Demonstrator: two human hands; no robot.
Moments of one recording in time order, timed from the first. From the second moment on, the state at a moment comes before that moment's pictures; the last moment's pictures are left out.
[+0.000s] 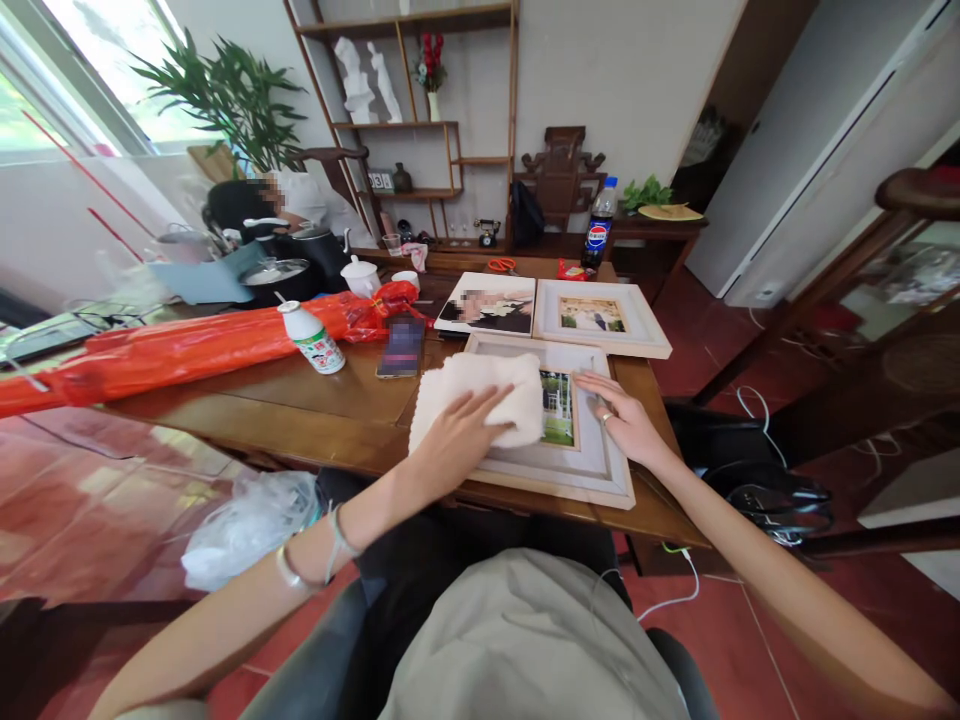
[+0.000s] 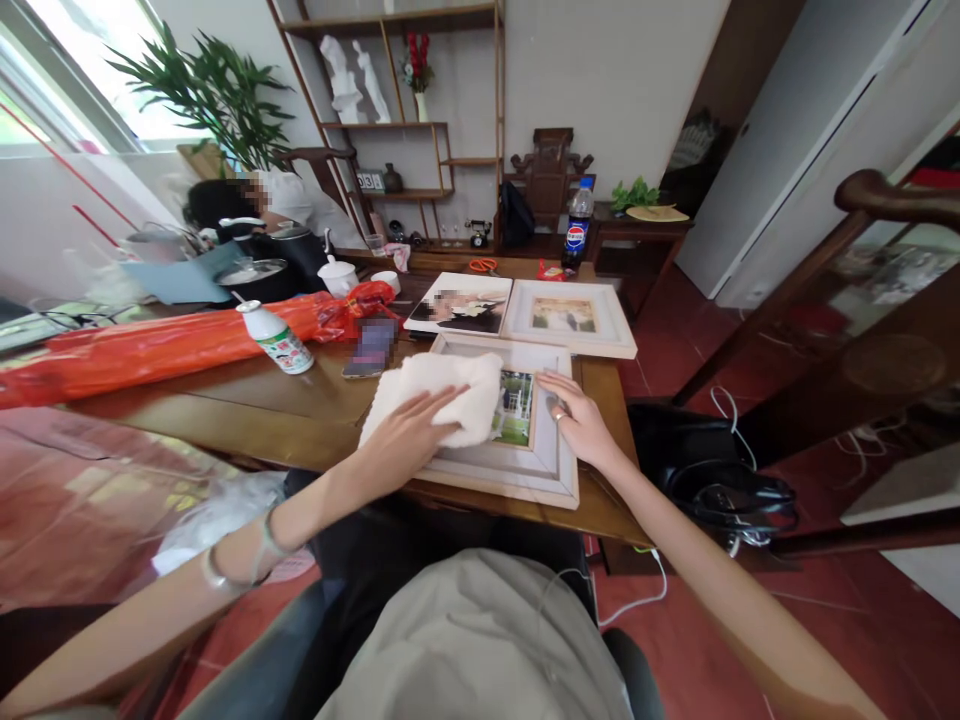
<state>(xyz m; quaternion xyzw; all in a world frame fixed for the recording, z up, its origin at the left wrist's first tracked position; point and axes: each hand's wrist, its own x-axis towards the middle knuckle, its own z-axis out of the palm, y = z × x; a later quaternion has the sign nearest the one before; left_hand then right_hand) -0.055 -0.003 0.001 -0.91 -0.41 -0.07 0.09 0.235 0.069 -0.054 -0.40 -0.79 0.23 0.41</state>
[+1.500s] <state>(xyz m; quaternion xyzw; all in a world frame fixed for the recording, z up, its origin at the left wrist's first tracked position) -0.050 0.083 0.005 -0.91 -0.42 -0.03 0.08 0.234 0.069 -0.055 -0.41 -0.79 0.22 0.41</state>
